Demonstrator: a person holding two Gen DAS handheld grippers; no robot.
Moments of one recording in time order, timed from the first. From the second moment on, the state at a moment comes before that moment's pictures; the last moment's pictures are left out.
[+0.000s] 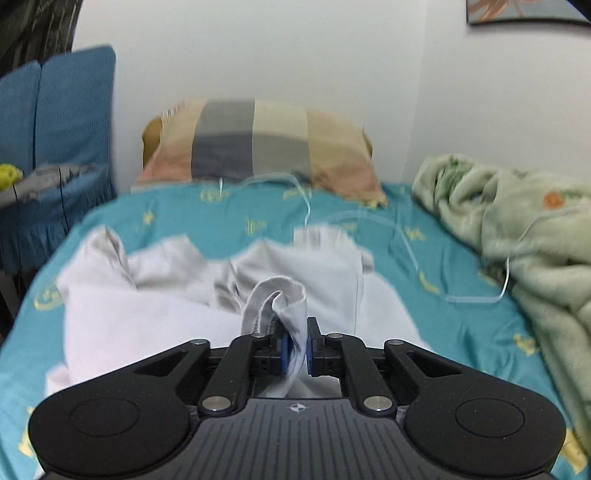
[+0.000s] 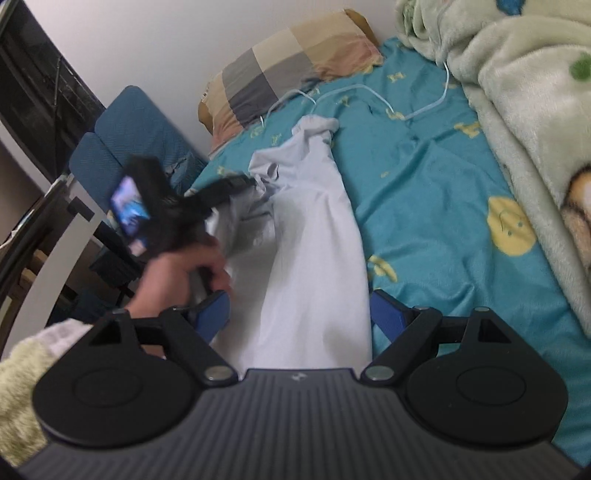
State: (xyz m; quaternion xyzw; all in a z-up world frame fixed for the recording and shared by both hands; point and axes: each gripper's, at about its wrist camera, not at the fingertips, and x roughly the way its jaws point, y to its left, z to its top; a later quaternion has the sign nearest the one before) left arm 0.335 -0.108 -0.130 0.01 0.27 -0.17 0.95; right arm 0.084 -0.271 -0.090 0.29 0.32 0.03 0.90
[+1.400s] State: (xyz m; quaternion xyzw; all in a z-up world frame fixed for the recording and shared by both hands) left arm 0.102 0.092 -0.027 -0.10 0.30 -0.15 0.94; right arm 0.213 -0.170 -0.084 0.17 0.25 0.15 0.94
